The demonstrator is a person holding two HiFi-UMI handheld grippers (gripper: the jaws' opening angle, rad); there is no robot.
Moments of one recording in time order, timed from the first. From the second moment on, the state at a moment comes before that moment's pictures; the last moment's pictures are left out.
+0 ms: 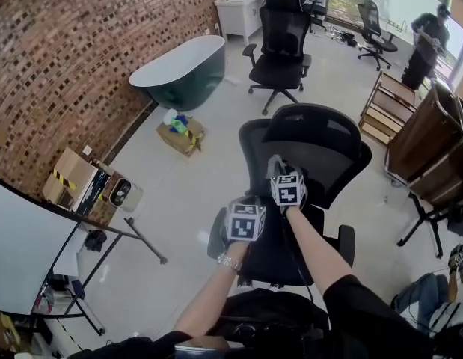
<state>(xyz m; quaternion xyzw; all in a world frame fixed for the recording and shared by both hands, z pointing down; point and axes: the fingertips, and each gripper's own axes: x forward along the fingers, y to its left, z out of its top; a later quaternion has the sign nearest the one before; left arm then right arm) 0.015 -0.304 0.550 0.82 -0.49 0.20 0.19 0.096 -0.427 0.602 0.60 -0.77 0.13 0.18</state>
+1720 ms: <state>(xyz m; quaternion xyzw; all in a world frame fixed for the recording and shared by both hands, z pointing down) 0.015 -0.293 0.562 0.80 -0.51 0.22 0.20 0.088 -0.445 0.687 0.55 -0.76 0.24 0.24</state>
